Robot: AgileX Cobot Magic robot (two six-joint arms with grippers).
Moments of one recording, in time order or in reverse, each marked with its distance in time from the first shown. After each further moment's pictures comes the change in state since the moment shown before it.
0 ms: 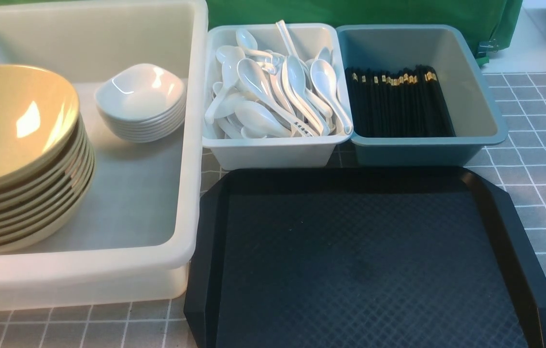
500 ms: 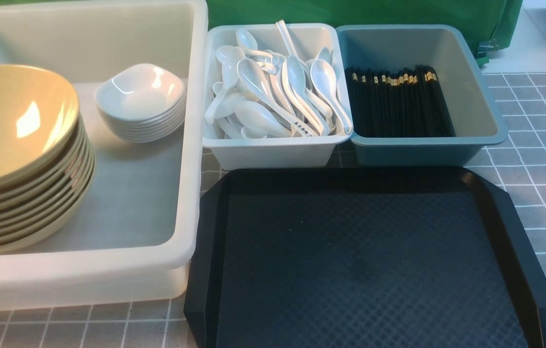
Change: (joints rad) right arm 0.000 0.000 0.000 -0.001 0.000 0.000; left arm 0.000 -0.002 0.032 0.025 -0.142 0.000
